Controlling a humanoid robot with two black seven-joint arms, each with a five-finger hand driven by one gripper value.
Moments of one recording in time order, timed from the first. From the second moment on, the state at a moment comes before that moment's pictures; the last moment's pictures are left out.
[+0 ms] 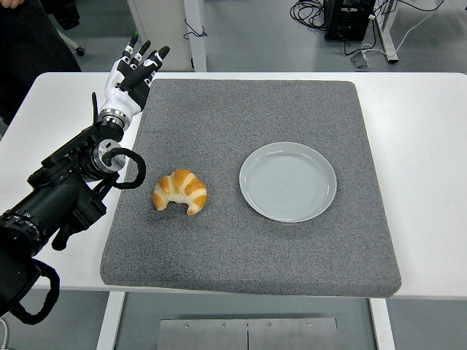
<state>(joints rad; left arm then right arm) -0.94 0.06 -0.73 -0.44 0.03 -0.10 -0.38 -0.10 0.00 0.00 0.15 -0.11 0.03 0.41</state>
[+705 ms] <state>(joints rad) -0.94 0.06 -0.72 -0.44 0.03 -0.10 -0.38 -0.10 0.00 0.00 0.15 -0.11 0.03 0.41</state>
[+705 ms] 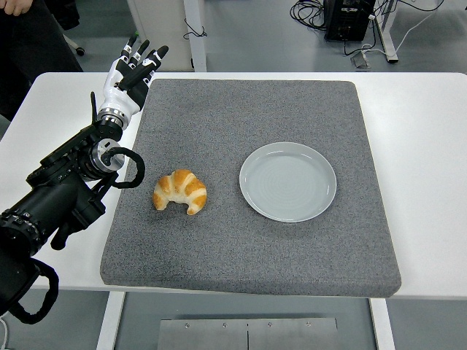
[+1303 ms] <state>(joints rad) -0.94 0.08 -0.71 -0.44 0.03 -0.11 -0.37 -0.10 0.00 0.00 0.15 -0.11 0.02 0.41</state>
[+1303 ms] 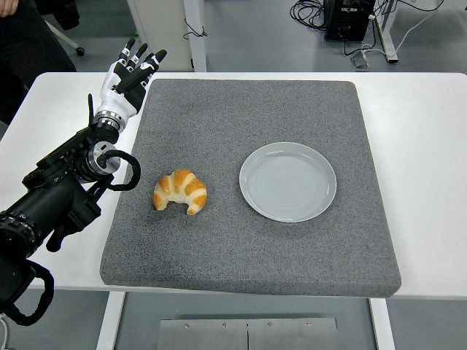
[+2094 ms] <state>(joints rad) -1.03 0.25 -0.49 -0.56 0.06 -0.13 -0.36 -0.10 0.00 0.00 0.15 -0.11 0.03 0.41</state>
